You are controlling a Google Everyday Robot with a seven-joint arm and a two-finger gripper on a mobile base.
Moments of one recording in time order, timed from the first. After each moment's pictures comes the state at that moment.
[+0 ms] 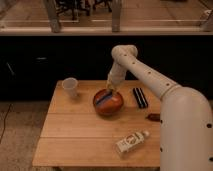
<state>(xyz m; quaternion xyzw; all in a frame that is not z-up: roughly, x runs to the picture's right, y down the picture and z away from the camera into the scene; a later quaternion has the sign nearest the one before) 0.045 0.009 0.838 -0.25 -0.30 -0.46 0.79</state>
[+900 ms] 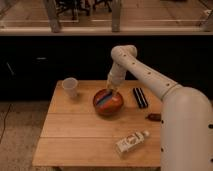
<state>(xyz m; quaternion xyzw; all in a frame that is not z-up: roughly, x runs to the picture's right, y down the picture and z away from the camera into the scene) 0.045 0.009 0.838 -0.25 -0.29 -0.47 0.80</state>
